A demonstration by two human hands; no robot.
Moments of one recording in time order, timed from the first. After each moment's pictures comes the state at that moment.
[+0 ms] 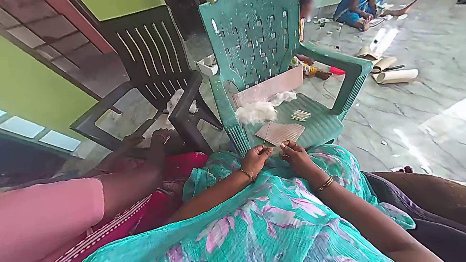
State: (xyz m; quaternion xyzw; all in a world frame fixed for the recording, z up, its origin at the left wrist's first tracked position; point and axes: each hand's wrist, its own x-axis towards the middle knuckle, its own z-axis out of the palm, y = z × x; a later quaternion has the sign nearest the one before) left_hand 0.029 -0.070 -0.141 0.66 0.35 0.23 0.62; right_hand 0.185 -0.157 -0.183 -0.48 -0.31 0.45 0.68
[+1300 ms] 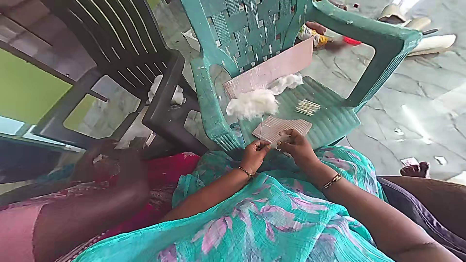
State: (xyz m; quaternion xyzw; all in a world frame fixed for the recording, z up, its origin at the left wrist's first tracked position) left_hand 0.072 -0.020 -0.170 0.65 0.41 0.19 0.61; right_hand 0.222 -0.109 -0.181 -0.62 -0.30 0.41 0.59
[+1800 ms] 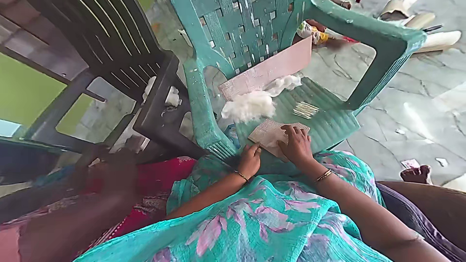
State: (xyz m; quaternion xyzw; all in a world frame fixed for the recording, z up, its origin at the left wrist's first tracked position) left_hand 0.080 -0.009 -0.168 0.80 0.43 0.05 0.42; right_hand 0.251 -0.088 -0.185 -0.82 -0.47 0.15 0.30
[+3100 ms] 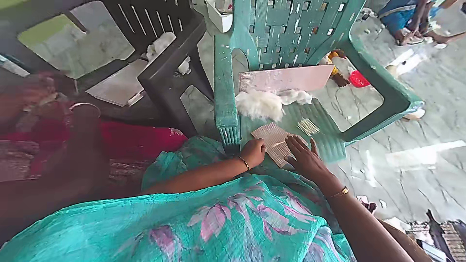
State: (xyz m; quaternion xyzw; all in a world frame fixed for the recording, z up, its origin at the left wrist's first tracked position) left_hand 0.092 0.000 -0.162 0.83 0.39 0.01 0.40; right_hand 0.293 -0.112 -0.162 -0.71 -0.69 0.13 0.00
